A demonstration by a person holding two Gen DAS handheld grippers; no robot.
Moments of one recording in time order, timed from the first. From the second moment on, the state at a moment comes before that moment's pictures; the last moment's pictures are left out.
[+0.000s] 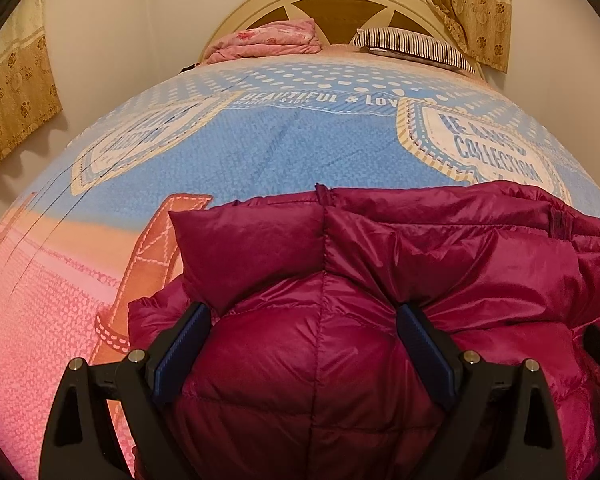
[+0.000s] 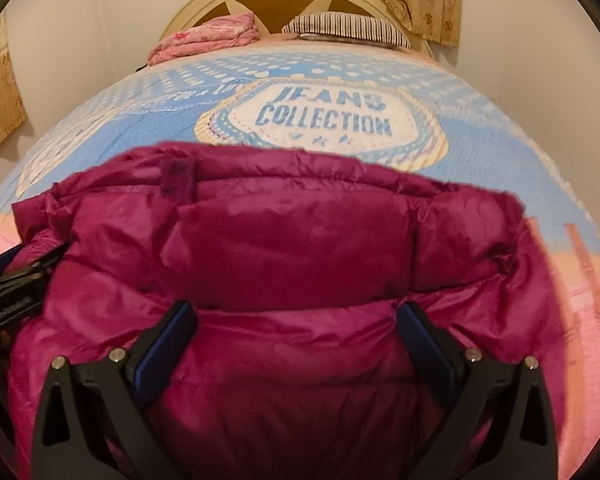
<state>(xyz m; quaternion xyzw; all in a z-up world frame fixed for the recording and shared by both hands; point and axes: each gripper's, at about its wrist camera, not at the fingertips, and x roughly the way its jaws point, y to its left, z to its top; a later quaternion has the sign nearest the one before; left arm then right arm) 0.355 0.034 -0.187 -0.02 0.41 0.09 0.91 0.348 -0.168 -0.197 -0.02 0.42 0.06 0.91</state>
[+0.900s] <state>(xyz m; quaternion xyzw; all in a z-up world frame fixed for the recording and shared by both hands) 0.331 0.044 -0.170 -0.05 0.41 0.07 0.91 0.332 -0.133 -0.210 -0.05 0.43 0.06 0.90</state>
